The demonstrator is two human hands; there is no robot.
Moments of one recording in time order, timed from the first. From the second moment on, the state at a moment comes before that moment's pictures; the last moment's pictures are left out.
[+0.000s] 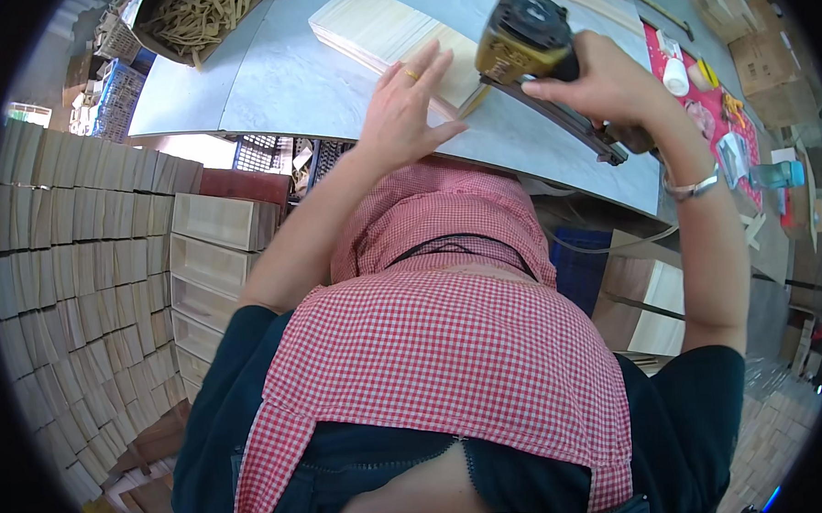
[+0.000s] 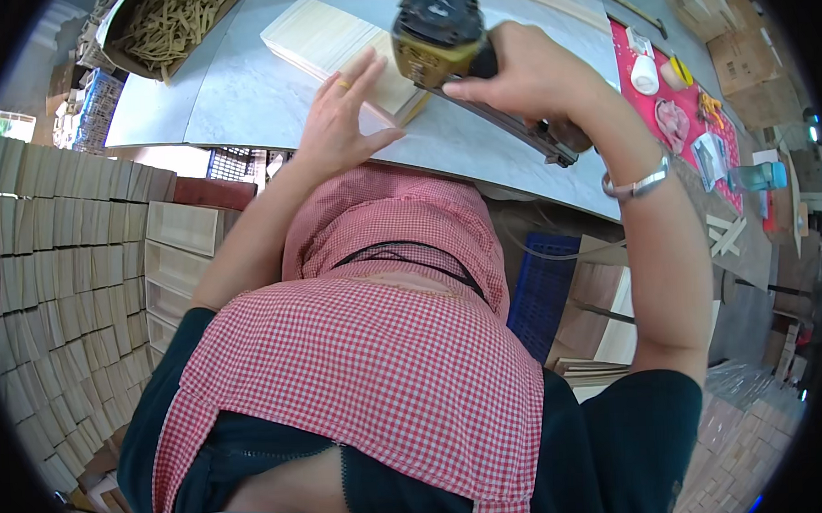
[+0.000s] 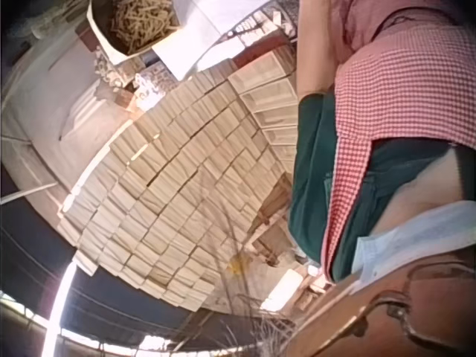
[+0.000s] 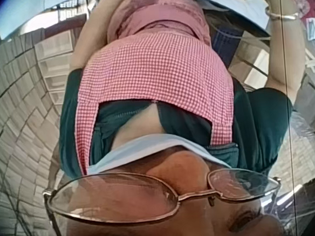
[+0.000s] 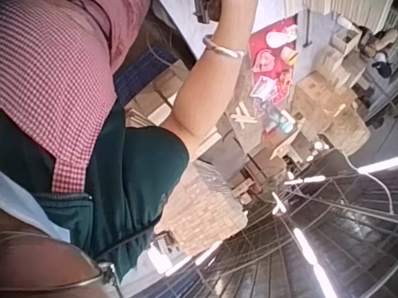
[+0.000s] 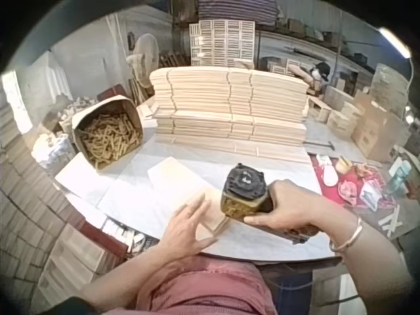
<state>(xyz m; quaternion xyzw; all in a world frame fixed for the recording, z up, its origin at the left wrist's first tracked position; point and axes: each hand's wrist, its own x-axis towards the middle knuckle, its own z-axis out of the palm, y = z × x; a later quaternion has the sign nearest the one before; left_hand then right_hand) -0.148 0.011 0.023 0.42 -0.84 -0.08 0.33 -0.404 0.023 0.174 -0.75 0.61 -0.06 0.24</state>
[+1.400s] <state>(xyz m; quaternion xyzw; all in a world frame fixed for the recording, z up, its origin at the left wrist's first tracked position) -0.205 -0.055 0.067 0.50 -0.86 0.01 0.10 -0.421 0.025 0.203 -0.59 0.75 -0.07 0.30</state>
